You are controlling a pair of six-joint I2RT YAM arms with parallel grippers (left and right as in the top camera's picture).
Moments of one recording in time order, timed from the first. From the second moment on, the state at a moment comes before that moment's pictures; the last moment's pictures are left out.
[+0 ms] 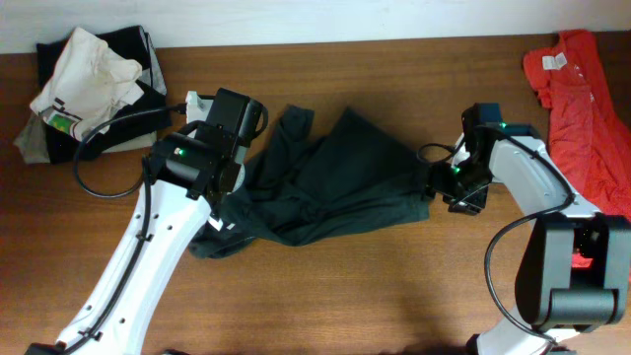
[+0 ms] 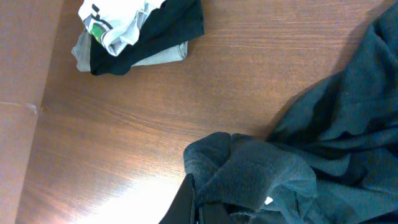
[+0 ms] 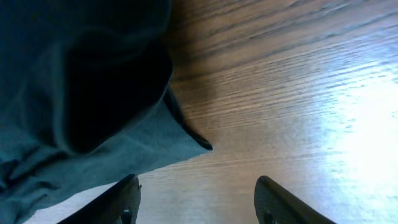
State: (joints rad) left arm -0.39 1.51 1.51 -1.18 -0.62 -0.34; right arm -0.04 1.81 1.23 -0.98 -0.24 0.31
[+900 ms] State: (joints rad) left arm -0.39 1.51 1.51 -1.19 -0.62 -0.34; right arm 0.07 1.84 1.10 -0.81 -0.12 0.42
